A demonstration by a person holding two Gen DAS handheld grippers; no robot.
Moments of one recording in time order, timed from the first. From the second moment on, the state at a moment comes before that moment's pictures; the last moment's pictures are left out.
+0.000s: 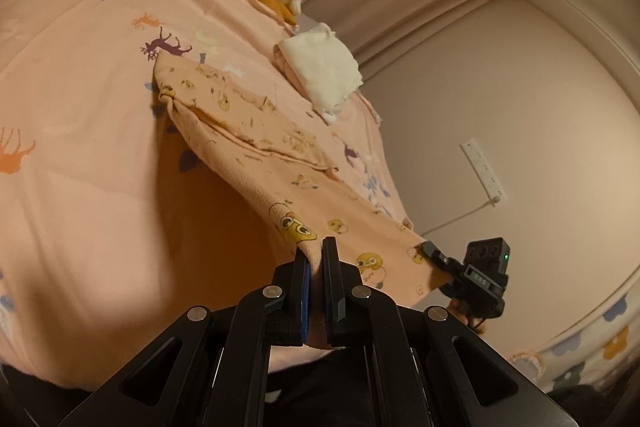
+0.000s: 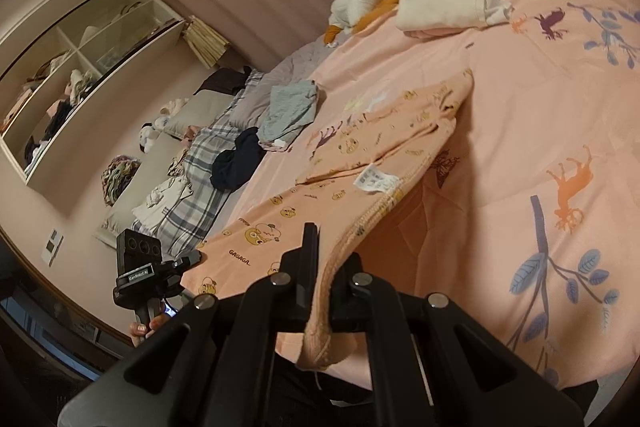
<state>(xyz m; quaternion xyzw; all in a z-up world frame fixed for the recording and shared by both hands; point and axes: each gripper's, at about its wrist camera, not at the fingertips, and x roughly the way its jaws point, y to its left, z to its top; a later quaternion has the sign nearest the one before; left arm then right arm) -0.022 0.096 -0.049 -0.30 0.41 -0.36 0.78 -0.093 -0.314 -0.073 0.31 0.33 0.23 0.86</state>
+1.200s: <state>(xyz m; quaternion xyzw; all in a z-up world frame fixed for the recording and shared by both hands) 0.102 0.111 -0.056 -0.36 0.40 -0.30 0.79 0.053 -0.320 -0.065 0.33 0.33 0.20 0.86</state>
